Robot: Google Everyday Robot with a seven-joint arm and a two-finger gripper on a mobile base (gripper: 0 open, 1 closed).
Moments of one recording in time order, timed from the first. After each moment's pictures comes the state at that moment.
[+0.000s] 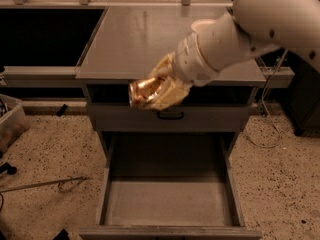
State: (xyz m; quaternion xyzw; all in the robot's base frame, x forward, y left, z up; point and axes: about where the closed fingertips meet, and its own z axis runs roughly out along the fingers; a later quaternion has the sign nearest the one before) arm 0.527 -0.003 0.912 -0.72 0.58 0.13 0.37
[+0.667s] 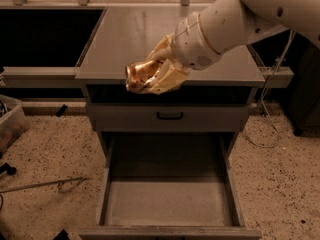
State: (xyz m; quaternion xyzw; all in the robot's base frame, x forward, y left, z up) arm 0.537 0.005 0.954 -0.72 0.56 0.12 0.40
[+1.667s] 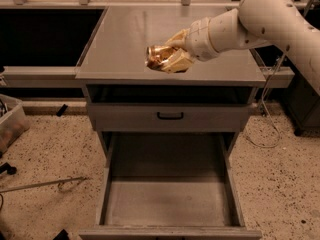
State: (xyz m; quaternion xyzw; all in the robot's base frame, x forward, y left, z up) arm 0.678 -0.036 0.915 -0.66 0.58 0.08 0.48
